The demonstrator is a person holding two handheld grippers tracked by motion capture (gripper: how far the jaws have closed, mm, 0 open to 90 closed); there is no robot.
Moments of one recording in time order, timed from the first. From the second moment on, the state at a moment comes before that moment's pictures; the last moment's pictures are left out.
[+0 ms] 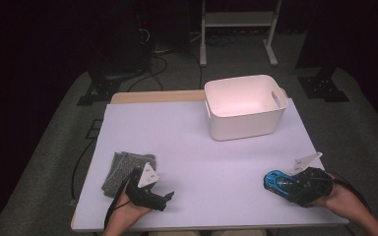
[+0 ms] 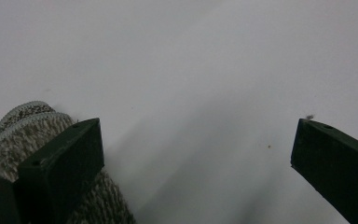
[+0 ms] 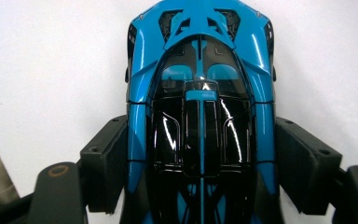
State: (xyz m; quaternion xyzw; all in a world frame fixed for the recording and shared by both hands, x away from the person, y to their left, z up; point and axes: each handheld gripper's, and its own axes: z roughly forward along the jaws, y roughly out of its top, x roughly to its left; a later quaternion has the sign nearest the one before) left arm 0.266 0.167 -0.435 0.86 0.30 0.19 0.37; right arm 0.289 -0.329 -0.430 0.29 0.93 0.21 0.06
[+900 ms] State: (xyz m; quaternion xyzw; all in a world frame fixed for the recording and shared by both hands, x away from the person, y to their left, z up) left arm 0.265 0.169 -0.433 0.86 0.30 0.19 0.37; right arm 0.290 -0.287 -0.385 0.22 0.94 0.24 0.06
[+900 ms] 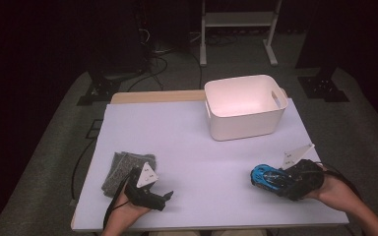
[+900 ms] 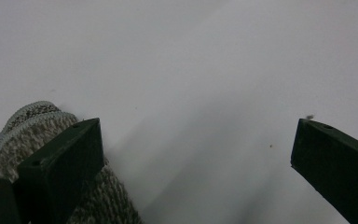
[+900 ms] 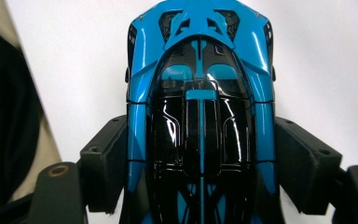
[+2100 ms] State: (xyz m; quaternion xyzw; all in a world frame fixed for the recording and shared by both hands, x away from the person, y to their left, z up) left arm 0.270 0.200 -0.416 0.83 0.33 0.21 0.39; right arm 0.317 -0.115 -0.408 0.04 0.97 0.25 0.00
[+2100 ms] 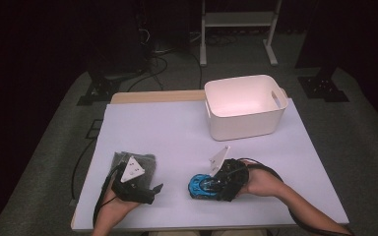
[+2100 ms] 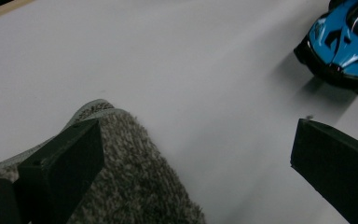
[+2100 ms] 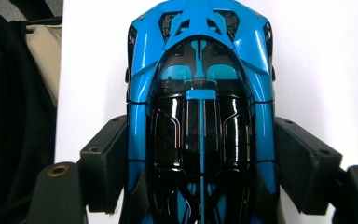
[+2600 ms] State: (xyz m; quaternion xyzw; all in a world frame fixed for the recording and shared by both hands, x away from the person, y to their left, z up) left arm 0.277 0.212 -0.419 0.84 0.33 0.21 0.37; right arm 0.319 -0.111 -0.438 0.05 0.96 0.26 -0.01
